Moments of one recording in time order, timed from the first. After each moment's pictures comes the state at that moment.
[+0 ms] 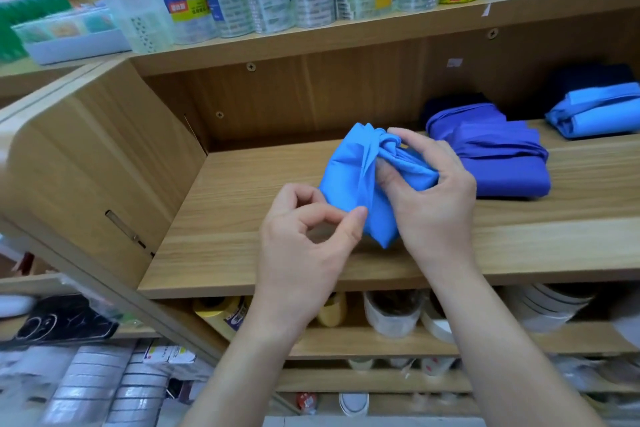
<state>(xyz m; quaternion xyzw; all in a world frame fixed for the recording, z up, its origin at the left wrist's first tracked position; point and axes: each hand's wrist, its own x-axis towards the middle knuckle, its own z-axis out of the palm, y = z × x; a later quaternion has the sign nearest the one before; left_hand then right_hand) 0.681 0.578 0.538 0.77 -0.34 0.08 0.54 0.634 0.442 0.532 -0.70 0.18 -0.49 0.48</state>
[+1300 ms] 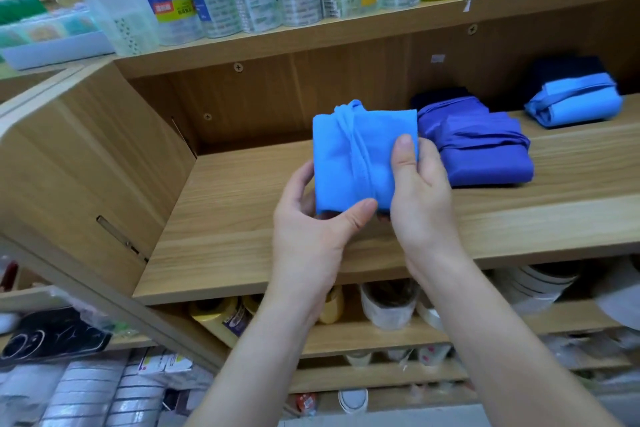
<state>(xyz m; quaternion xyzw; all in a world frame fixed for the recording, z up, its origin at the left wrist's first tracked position) 0.675 0.564 0.542 0.64 -0.20 -0.16 0.72 0.637 0.460 0.540 -0.62 0.25 -0.43 0.61</state>
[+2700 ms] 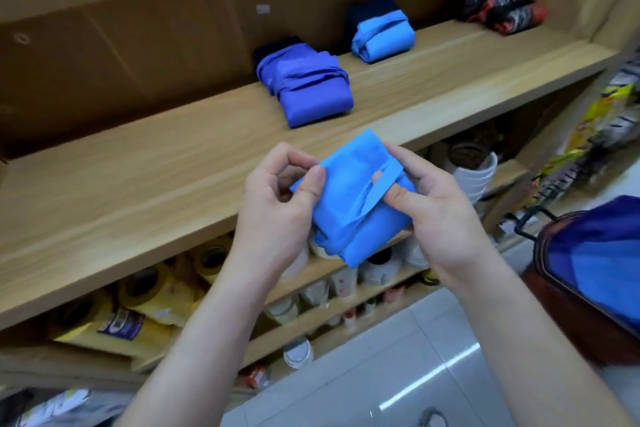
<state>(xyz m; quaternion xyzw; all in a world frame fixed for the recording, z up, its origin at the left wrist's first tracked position) 0.595 0.522 0.514 0.62 -0.43 -0.23 0.62 0.453 0.438 0.498 -0.56 0.23 -0.38 0.70</state>
